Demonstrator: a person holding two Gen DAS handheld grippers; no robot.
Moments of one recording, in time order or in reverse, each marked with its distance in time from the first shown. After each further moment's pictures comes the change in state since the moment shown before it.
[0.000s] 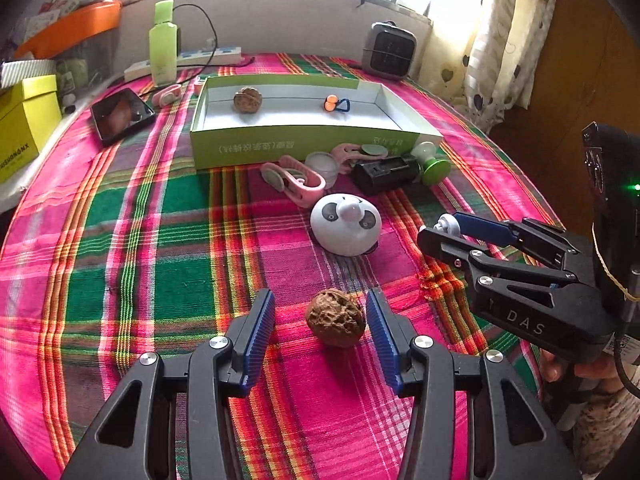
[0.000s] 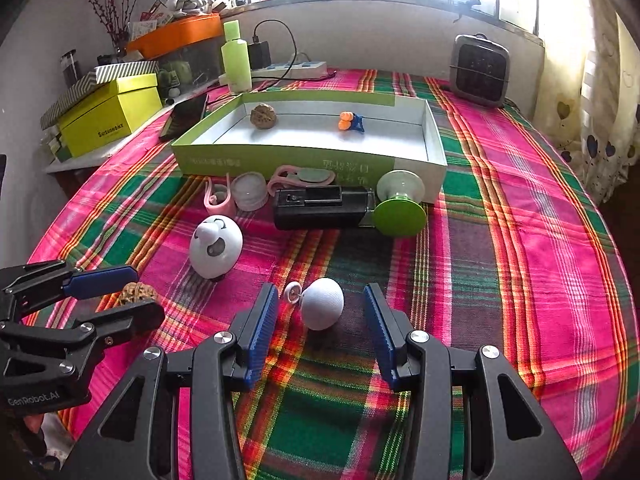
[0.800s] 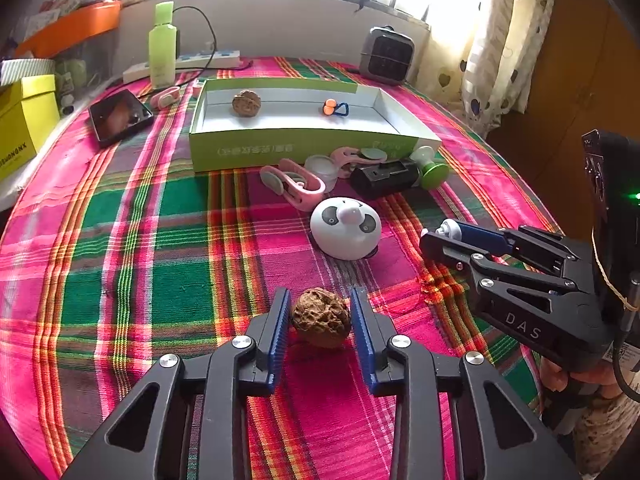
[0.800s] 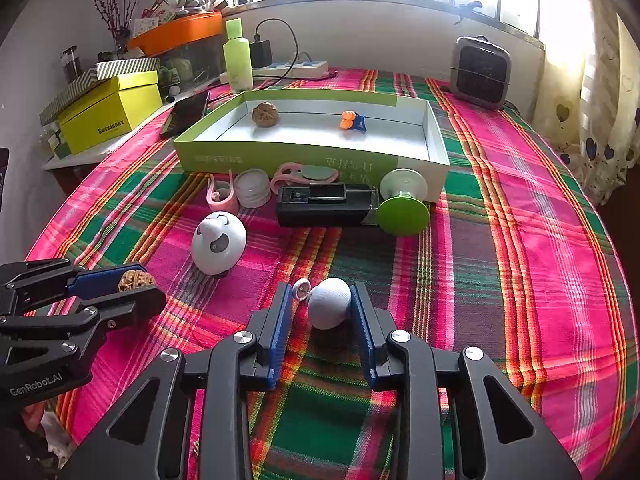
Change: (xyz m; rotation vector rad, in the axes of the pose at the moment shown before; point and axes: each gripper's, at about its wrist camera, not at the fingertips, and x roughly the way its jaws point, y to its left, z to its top) left arm 0.000 0.002 0.000 -0.004 -0.012 -0.020; right arm 0.000 0.002 -0.001 -0.004 -0.003 -0.005
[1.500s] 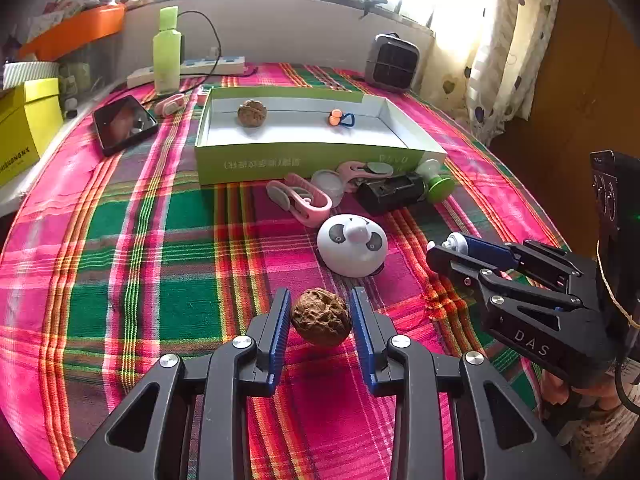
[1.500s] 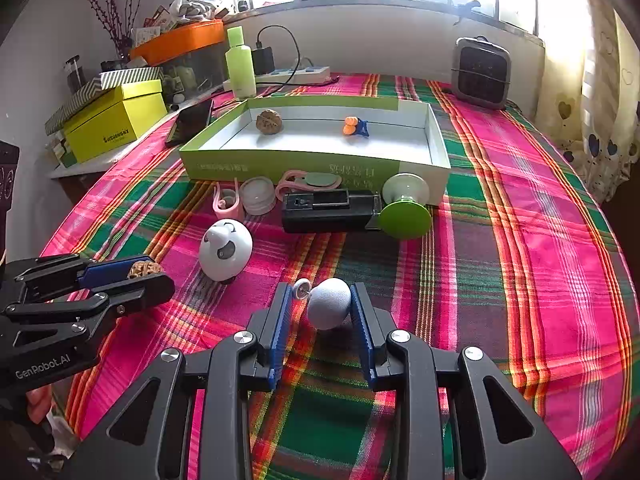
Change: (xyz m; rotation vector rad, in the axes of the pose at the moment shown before) left arm 0.000 0.004 0.011 -0.009 -0.019 0.013; right arm -0.004 -0.003 0.002 0.020 -0.020 0.029
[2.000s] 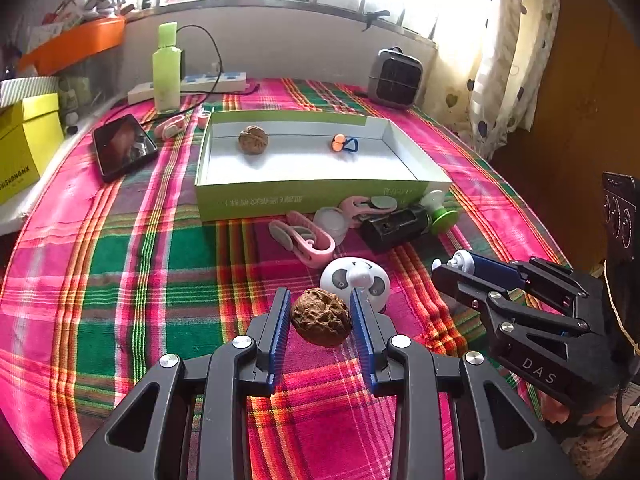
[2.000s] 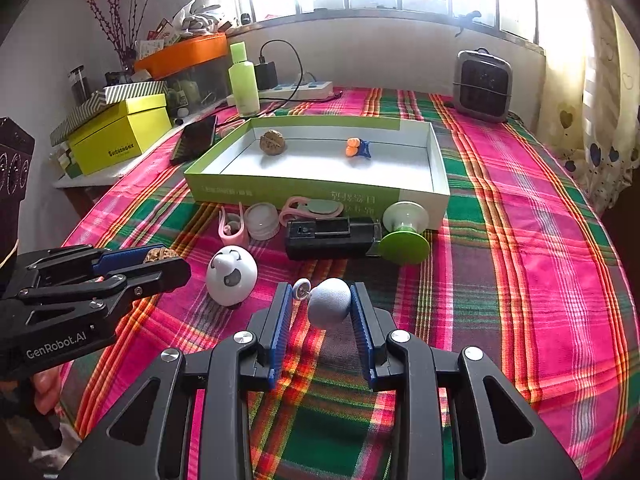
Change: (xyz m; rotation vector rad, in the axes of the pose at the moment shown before) left arm 0.001 0.002 0.022 -0.004 -0.042 0.009; right arm -0.006 -0.001 0.011 0.002 -0.040 0.016
